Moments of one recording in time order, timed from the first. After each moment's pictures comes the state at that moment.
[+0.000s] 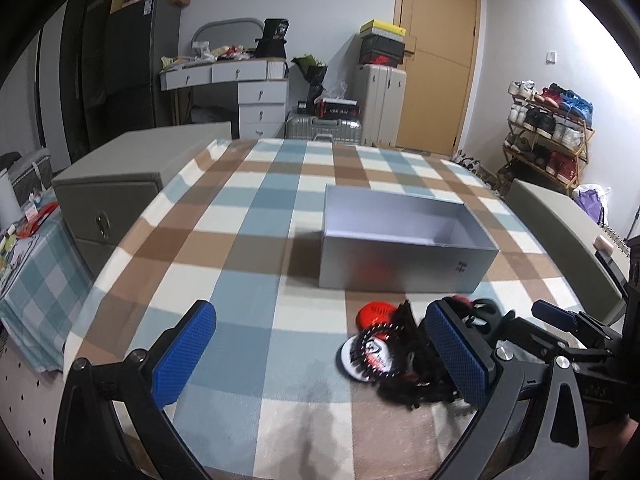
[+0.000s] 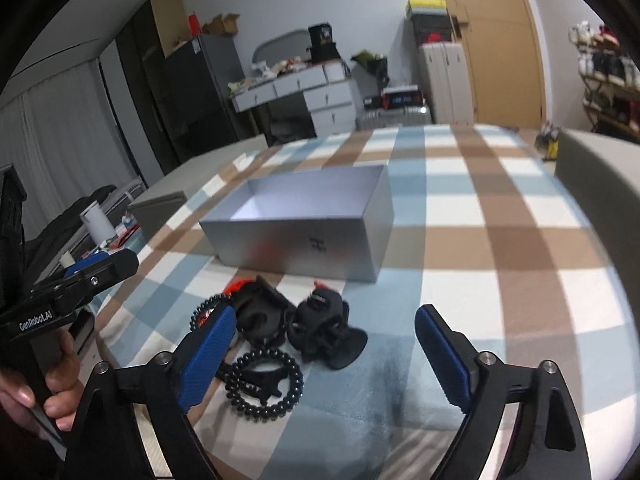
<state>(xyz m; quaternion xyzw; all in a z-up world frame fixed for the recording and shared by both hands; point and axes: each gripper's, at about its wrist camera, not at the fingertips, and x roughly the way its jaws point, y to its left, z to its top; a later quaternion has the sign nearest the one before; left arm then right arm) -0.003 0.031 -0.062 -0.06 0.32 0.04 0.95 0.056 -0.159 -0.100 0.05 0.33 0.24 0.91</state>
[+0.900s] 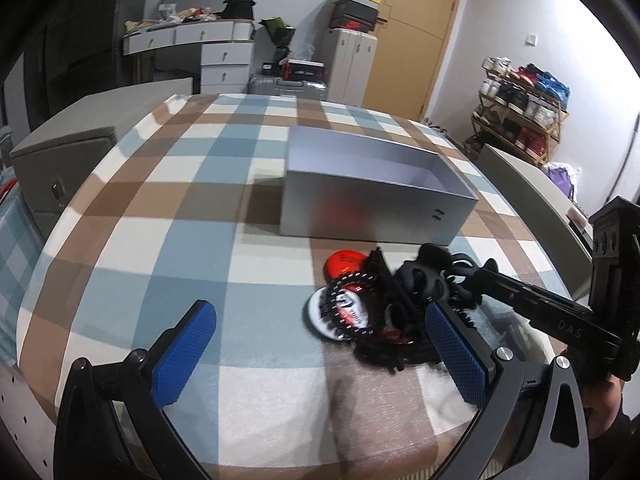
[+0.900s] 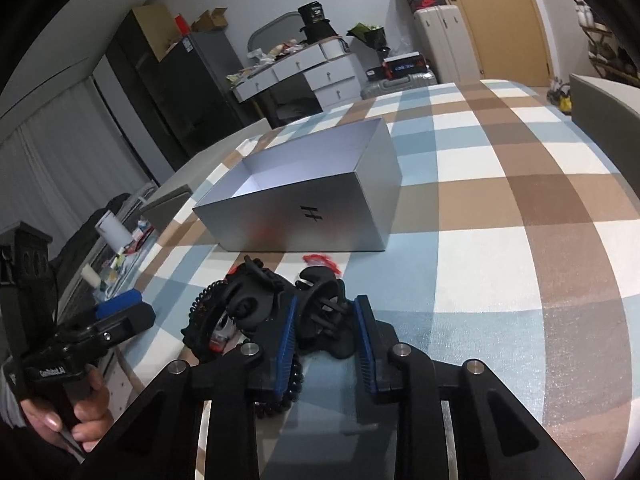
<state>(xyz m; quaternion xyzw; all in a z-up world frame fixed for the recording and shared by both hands) 0.002 0.025 -0.081 -0.08 0.37 -0.05 0.92 0.070 -0.167 -0.120 0.11 0.36 0.27 0.89</state>
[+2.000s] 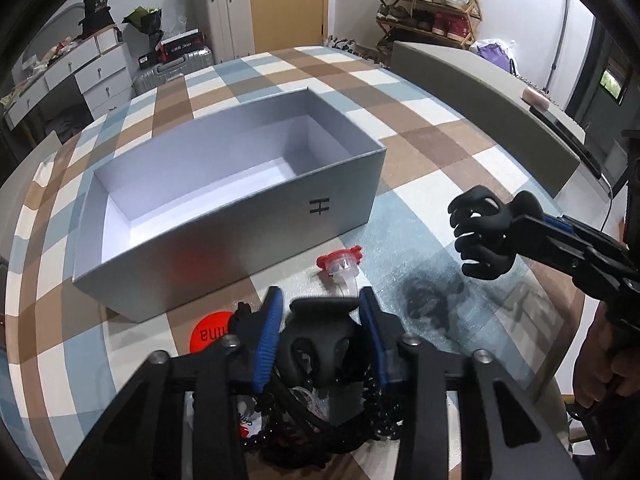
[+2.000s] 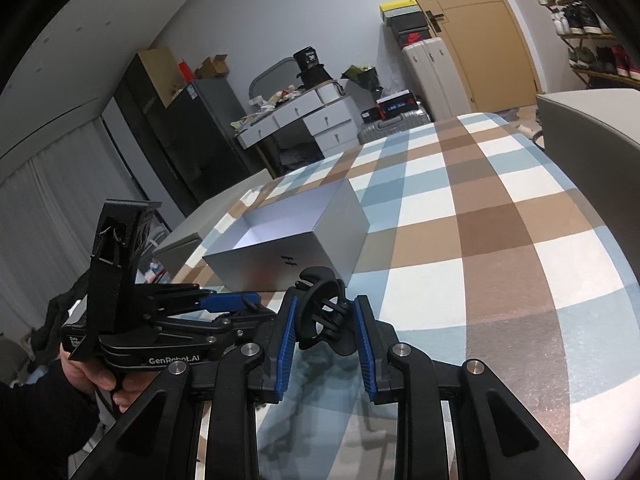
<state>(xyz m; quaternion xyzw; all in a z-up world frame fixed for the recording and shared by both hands) 0.072 -0.056 -0.089 0.09 0.46 -0.19 0.86 0.050 -0.221 -0.101 0.15 0.29 0.26 0.91</state>
